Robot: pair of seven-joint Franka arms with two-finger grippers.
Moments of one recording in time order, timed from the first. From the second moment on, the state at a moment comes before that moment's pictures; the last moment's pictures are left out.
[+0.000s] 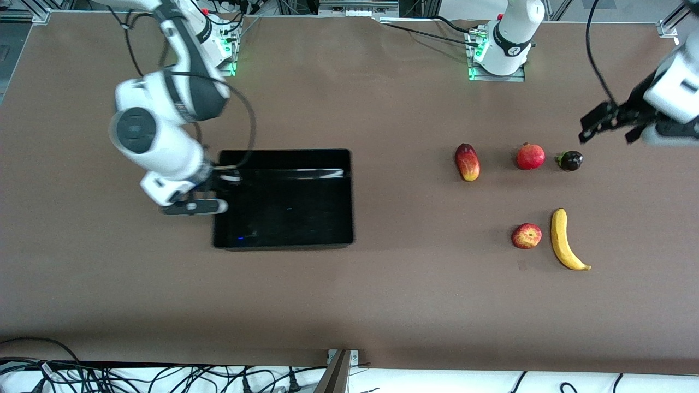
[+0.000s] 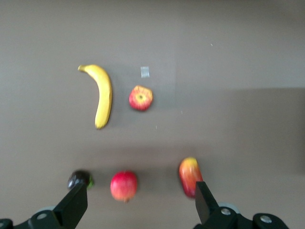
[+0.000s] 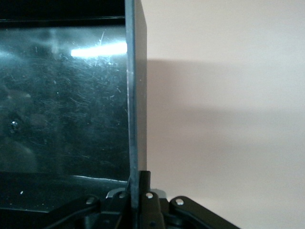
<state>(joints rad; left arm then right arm) 0.07 -0.01 -0.09 -1.76 -0.03 1.81 -0.06 0.39 0.39 0.05 -1.67 0.02 2.02 0.41</state>
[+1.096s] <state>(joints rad) 0.09 0.63 -0.08 -1.76 -0.01 2.53 -0.05 0.74 0.83 0.05 -1.34 0.02 2.27 0.80</state>
